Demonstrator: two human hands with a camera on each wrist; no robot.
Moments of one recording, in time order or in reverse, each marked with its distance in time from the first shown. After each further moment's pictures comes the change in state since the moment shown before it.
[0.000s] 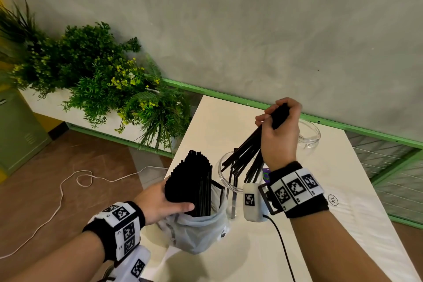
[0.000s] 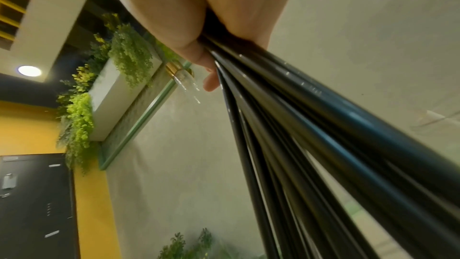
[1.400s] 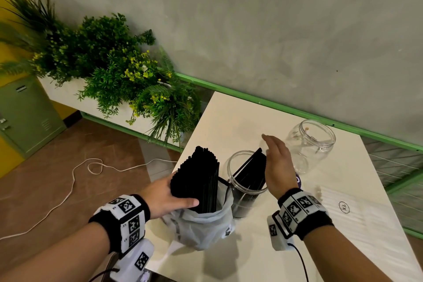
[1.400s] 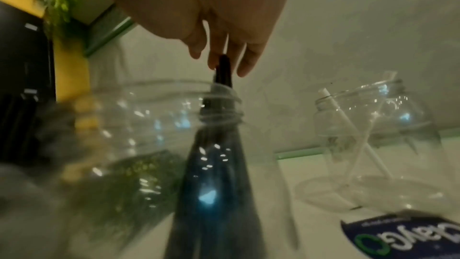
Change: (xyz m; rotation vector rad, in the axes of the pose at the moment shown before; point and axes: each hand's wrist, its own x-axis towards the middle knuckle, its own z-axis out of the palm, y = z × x) left_hand 0.003 -0.011 0.000 -0.024 0.006 -0.016; right_hand -0.038 0.108 -0.026 -0.625 -0.441 -0.084
